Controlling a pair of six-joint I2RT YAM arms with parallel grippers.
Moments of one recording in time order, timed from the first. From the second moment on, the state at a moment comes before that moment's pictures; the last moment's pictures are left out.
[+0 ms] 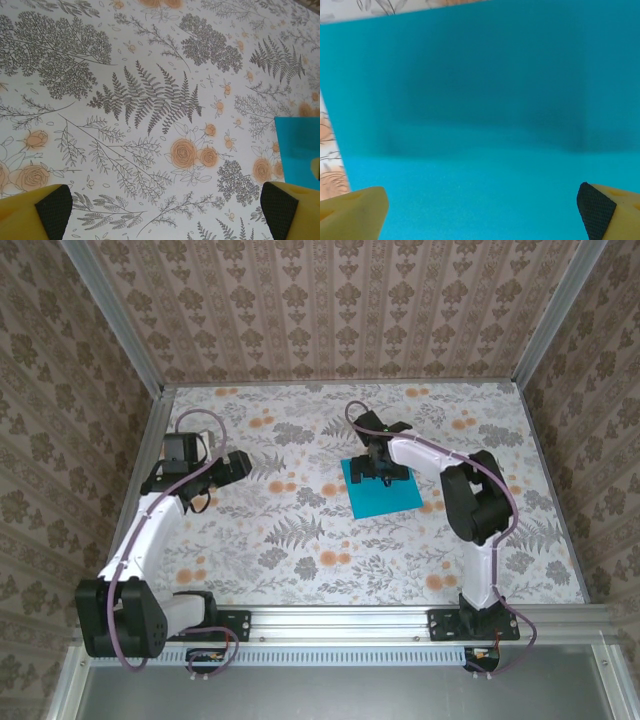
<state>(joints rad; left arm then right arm) -0.08 1.19 0.87 -0.51 0.26 -0.36 0.46 2.03 1.49 -0.82 0.14 0.41</state>
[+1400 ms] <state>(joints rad) -0.11 1.23 0.87 -0.50 0.32 -0.40 0.42 2.05 1.46 -0.77 -0.03 0.39</state>
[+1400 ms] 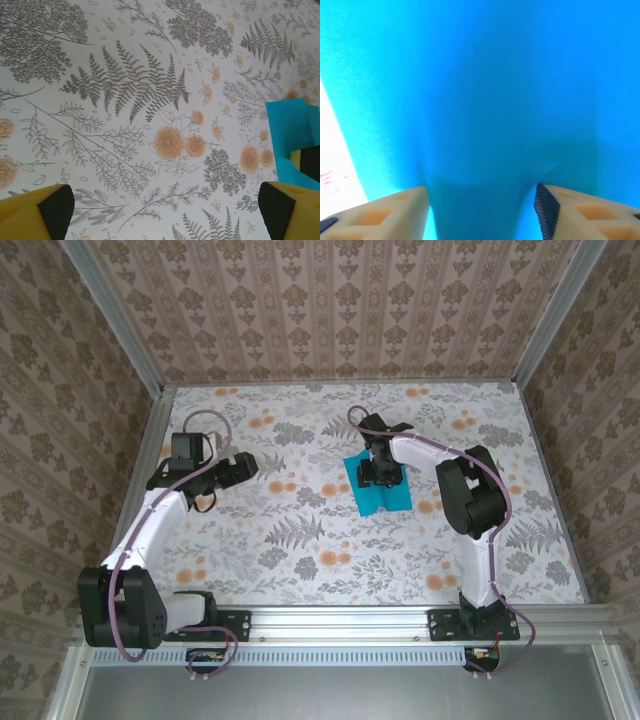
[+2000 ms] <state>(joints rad) -0.36 1.36 0.80 -0.29 0.33 -0.59 0.44 1.80 1.15 -0.25 -0.61 0.68</state>
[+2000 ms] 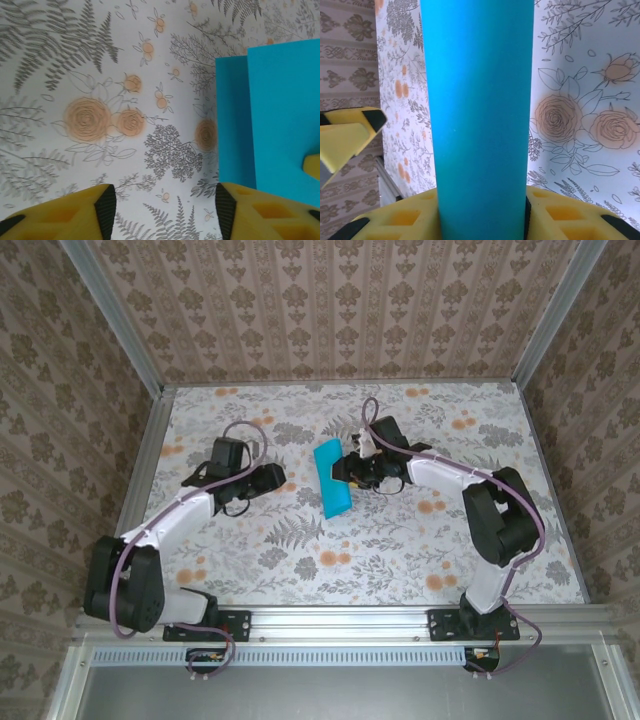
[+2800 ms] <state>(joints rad) -0.58 1.72 0.93 -0.08 0.37 -0.70 0.43 1.92 1.13 -0.27 -0.46 0.68</state>
